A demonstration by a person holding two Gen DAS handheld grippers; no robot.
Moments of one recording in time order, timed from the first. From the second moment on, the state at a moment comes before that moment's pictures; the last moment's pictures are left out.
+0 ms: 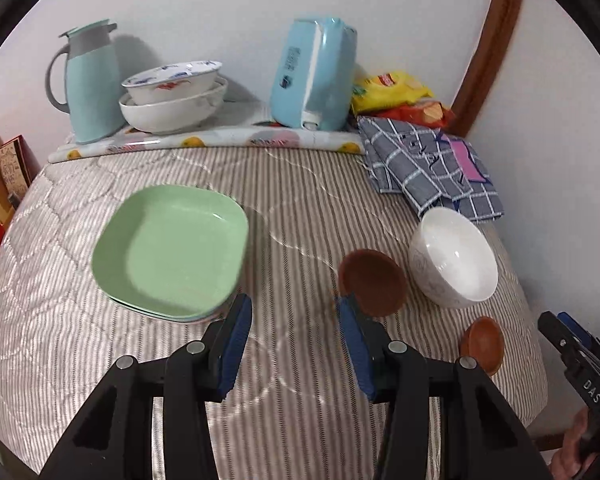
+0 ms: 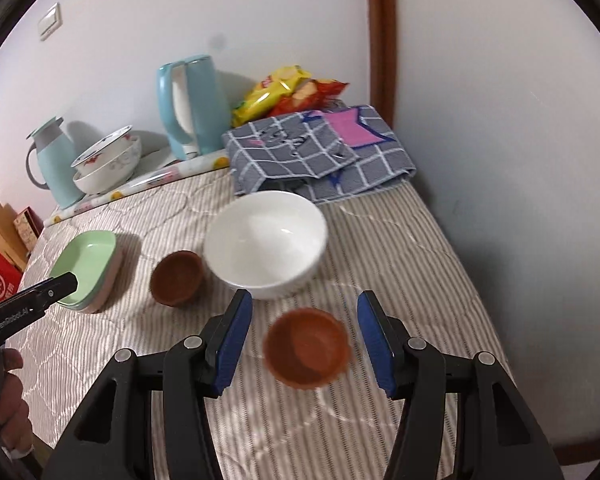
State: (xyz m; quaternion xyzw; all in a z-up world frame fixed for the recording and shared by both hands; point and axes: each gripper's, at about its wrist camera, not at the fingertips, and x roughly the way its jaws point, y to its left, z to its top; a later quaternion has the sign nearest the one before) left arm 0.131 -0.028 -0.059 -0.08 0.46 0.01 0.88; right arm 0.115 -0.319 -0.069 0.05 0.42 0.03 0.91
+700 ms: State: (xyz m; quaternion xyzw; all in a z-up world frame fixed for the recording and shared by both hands) left arm 0.173 -0.068 -0.113 -0.10 0.49 -0.01 0.87; right arm 0.130 -0.352 -0.146 0.10 0.48 0.05 0.87
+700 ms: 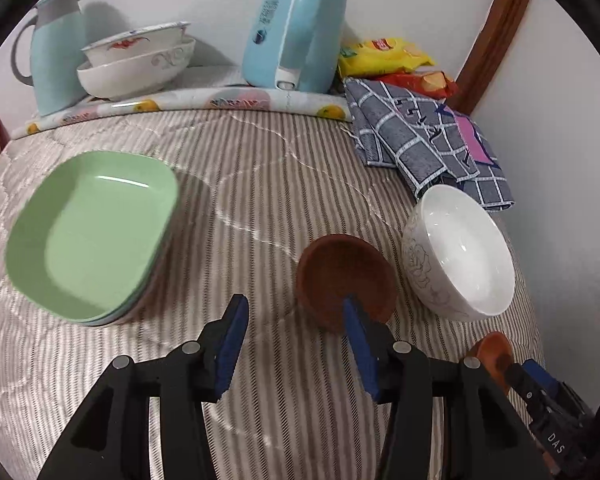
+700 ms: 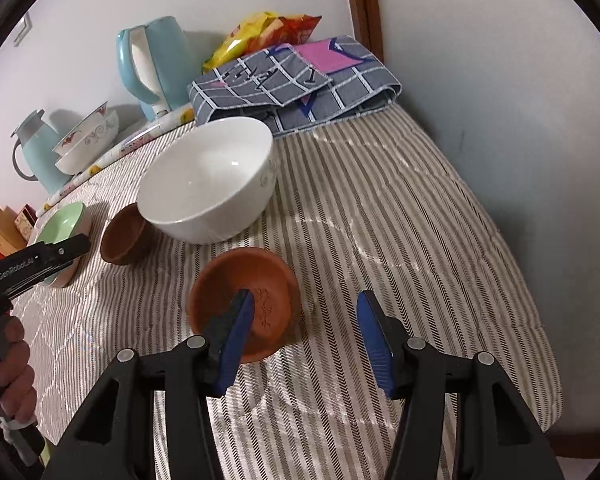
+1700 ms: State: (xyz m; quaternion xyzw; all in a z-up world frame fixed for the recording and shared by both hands) left arm 0.208 -0.077 -0.148 -0.10 0.49 -0.01 0.87; right arm 0.139 -0.333 -0.166 0.07 0.46 0.07 0.88
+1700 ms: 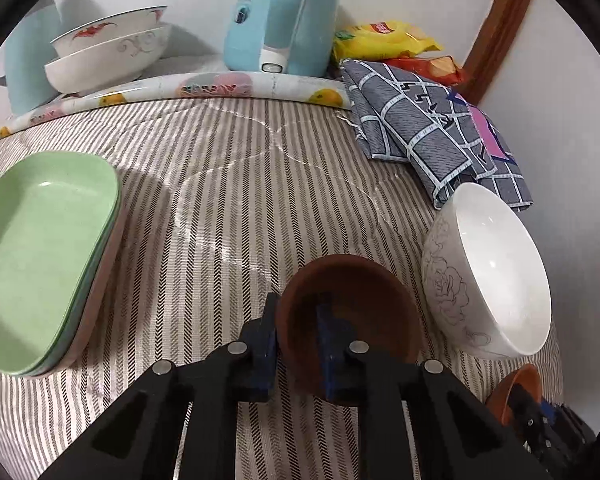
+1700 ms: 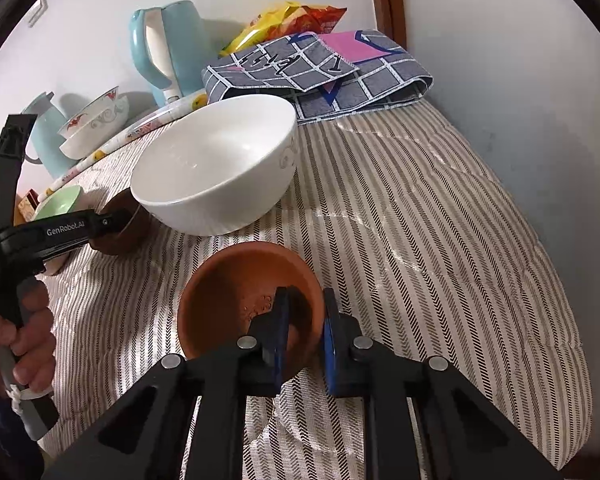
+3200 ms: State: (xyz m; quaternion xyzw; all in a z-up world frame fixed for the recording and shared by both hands) left arm 0.125 -0.029 -0.078 -0.14 0.42 -0.03 0.89; right arm 0.091 -0.310 -0.091 0.10 0.40 0.03 0.91
